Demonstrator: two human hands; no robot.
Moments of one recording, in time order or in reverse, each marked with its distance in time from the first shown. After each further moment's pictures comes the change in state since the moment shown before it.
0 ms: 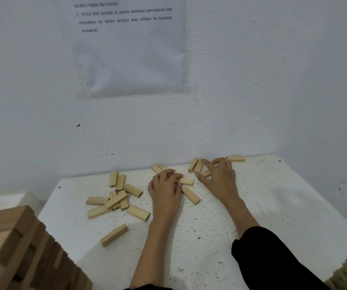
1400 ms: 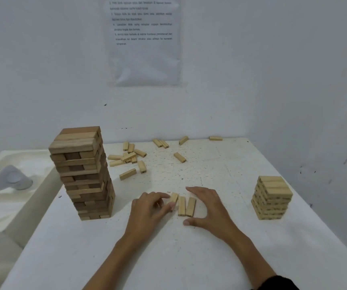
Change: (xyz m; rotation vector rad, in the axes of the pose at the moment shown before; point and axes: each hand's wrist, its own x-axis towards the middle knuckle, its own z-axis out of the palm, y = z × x) left_hand -0.197 0.028 -0.103 -0.130 -0.129 0.050; right_hand -0.238 -0.012 -0.083 0.464 -0.270 -0.232
